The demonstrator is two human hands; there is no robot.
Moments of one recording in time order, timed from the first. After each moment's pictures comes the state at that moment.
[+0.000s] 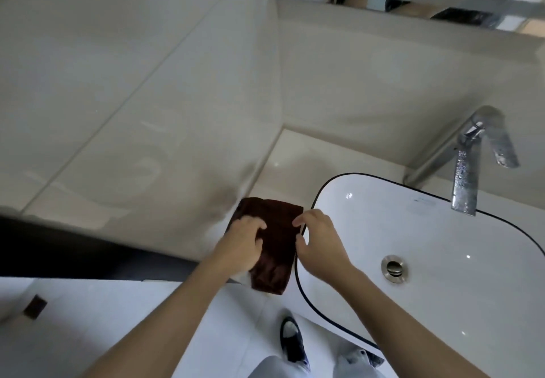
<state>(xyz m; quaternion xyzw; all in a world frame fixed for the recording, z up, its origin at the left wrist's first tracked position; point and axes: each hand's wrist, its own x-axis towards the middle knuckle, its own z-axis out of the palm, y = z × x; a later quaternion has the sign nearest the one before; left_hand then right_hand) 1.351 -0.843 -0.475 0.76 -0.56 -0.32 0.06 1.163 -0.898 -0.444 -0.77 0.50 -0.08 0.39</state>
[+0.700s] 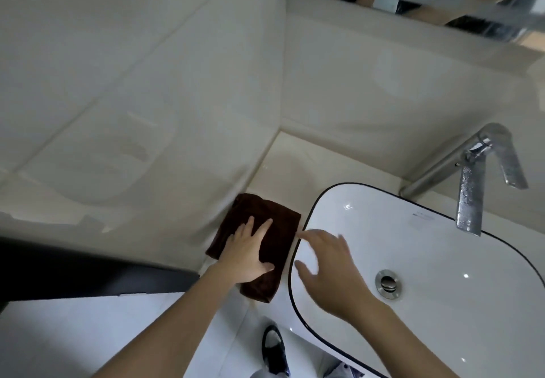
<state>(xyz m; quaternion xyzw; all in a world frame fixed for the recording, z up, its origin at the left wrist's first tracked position) 1.341 -0.858 -0.536 0.74 -0.57 -0.35 -0.02 1.138 -0.889 -0.433 -0.83 0.47 -0.04 0.32</state>
